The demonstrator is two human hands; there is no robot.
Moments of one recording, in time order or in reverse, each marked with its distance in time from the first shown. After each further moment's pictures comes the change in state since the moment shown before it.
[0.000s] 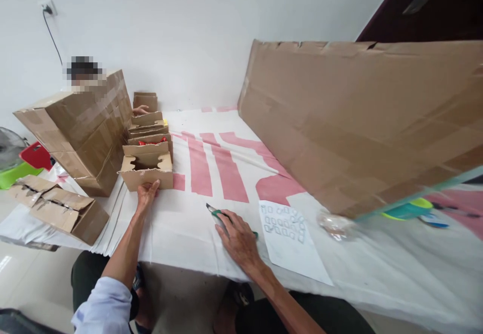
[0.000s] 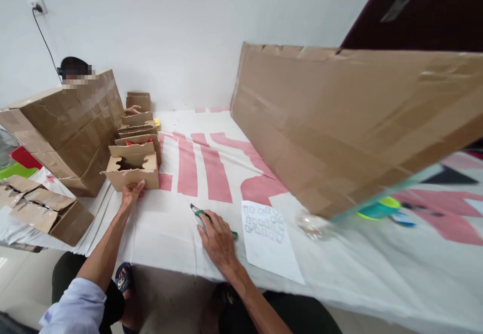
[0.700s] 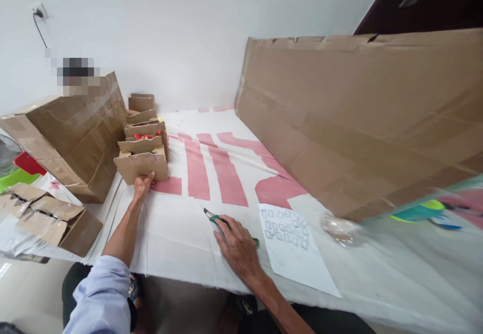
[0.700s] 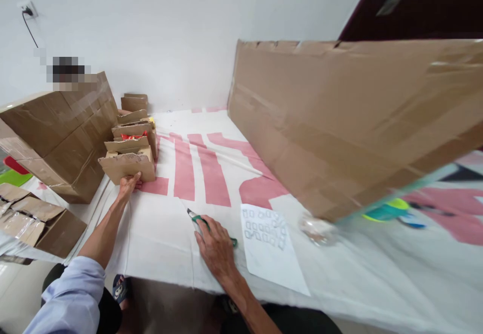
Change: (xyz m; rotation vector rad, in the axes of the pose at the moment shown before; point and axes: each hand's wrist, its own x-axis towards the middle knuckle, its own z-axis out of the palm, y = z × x) left_hand 0.063 0.020 0.014 0.037 -0.076 -0.078; right_hand 0.001 -0.003 -0.003 0.002 0.000 0.016
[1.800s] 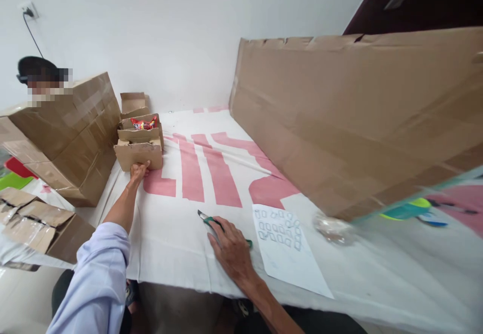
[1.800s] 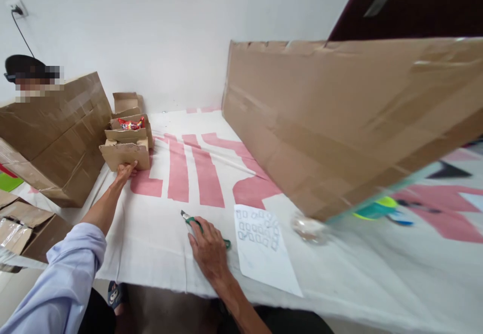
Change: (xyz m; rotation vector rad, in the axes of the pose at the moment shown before) left_hand 0.068 0.034 0.018 0.013 -0.043 -0.110; right_hand 0.001 -0.002 -0.001 0.015 -0.025 0.035
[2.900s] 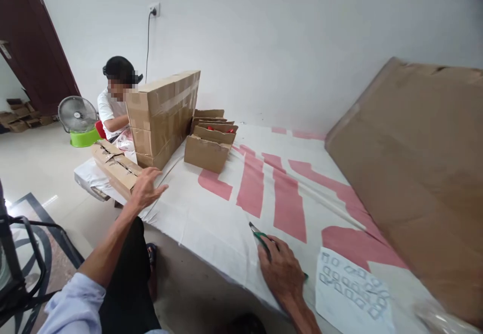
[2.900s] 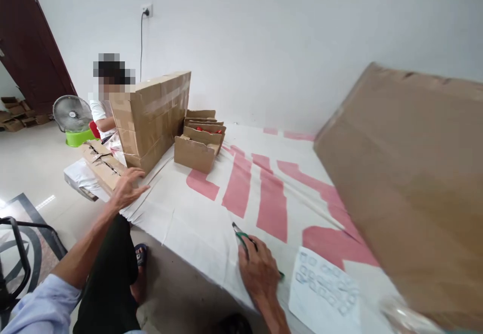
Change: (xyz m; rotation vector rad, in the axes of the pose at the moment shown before) left_hand -0.286 -0.042 -0.190 0.542 0.279 0.624; right_hand -0.019 0.016 0.006 0.053 0.076 -0.137
